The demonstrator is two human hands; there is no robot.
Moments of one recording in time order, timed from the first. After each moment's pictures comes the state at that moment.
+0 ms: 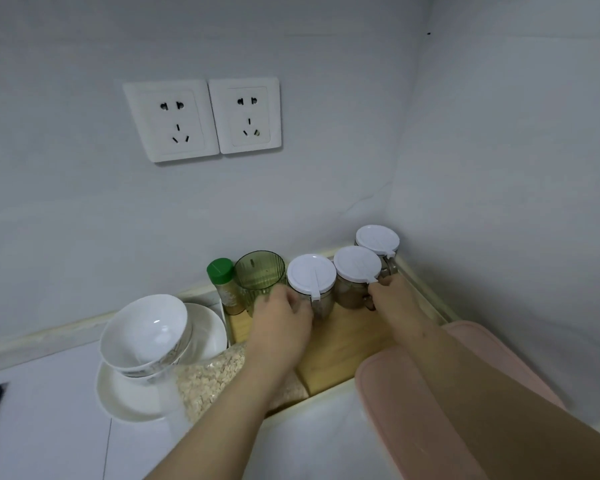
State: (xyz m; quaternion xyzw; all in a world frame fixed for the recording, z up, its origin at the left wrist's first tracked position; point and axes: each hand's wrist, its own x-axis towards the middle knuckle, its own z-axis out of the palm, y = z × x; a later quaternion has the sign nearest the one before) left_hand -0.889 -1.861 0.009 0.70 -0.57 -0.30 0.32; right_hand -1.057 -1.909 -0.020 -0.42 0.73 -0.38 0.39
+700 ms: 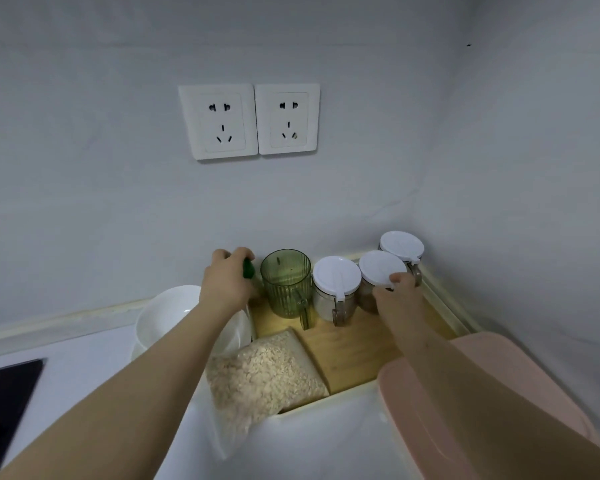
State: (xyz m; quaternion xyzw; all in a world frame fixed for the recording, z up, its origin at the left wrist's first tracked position) left_hand -0.785 -1.917 0.014 0.74 -0.62 -0.18 0.21; right_hand -1.024 -1.903 -0.015 -0.44 0.74 -0.38 0.34
